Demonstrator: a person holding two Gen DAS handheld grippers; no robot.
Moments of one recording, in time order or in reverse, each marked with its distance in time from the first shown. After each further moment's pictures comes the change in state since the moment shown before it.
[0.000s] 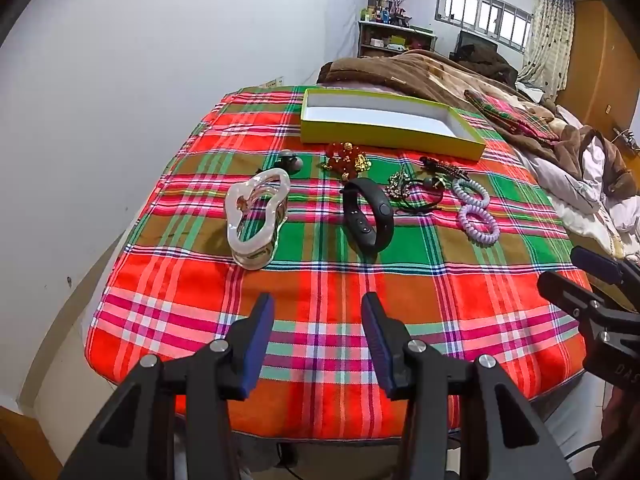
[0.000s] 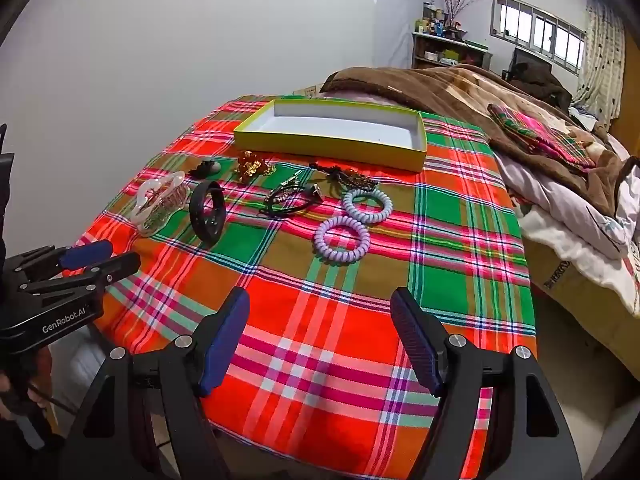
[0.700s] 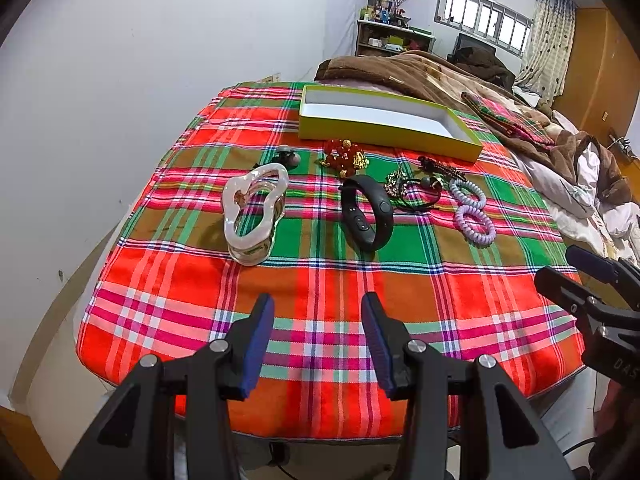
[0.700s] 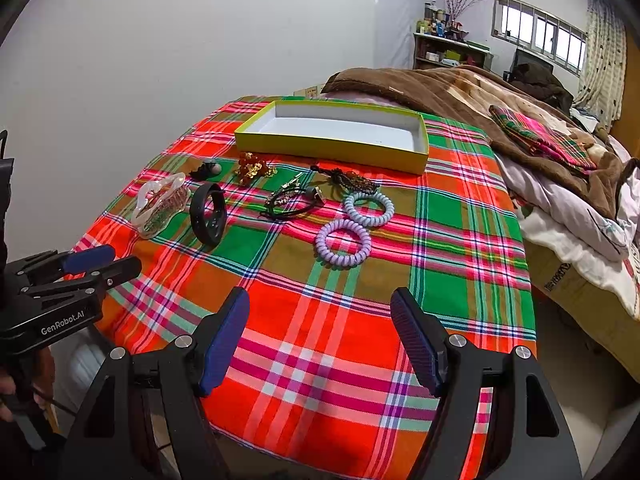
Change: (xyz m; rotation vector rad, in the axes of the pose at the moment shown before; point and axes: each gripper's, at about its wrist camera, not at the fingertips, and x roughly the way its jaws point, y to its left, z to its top) left arm 0.001 0.004 -0.002 -0.019 0.004 -0.033; right arm 0.002 0.000 0.002 -0.005 -0.001 0.003
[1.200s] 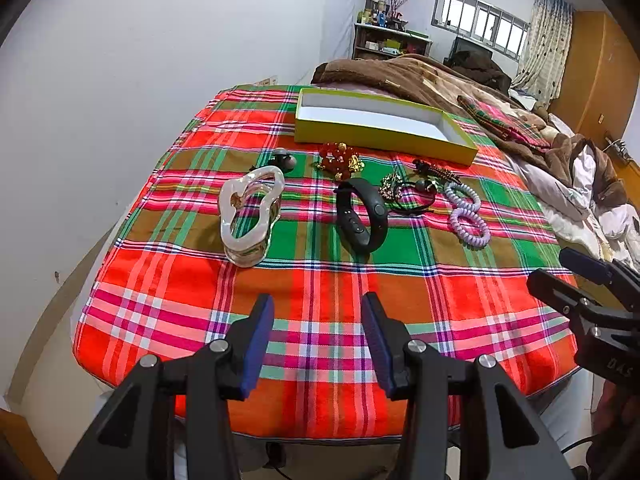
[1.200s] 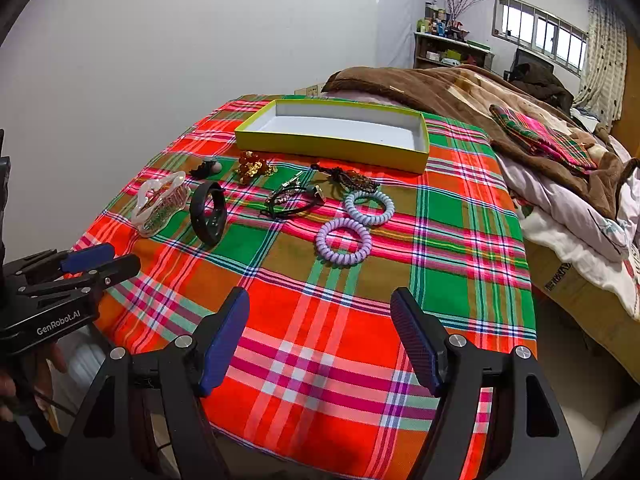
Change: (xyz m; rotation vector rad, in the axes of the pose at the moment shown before) left arm -0.003 0.001 0.000 -0.006 -0.011 -0.020; right arm 0.001 0.001 0.000 0.001 0.002 0.000
